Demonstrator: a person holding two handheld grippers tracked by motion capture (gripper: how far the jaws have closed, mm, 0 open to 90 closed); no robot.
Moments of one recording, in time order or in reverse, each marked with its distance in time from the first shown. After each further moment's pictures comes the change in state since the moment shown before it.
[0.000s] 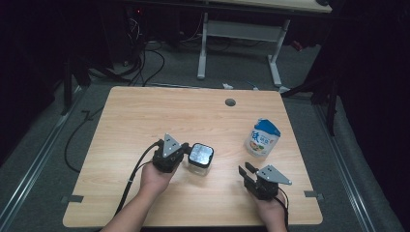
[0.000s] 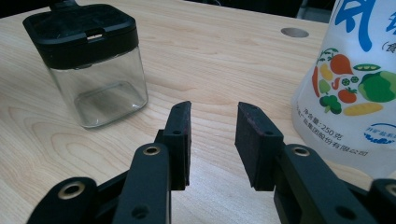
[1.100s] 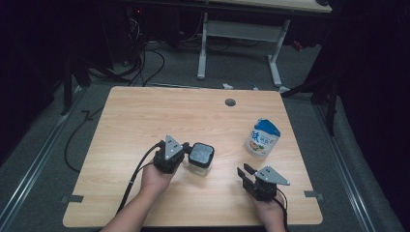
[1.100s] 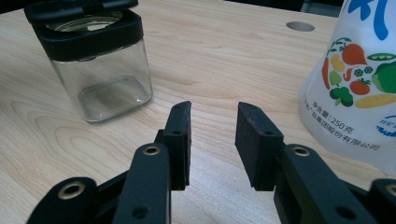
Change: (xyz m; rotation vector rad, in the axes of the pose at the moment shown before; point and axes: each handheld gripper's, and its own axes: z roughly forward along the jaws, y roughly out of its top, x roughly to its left) left arm 0.000 -0.005 0.001 -0.019 0.006 0.043; right arm 0.003 -0.004 0.002 0.011 0.007 0.002
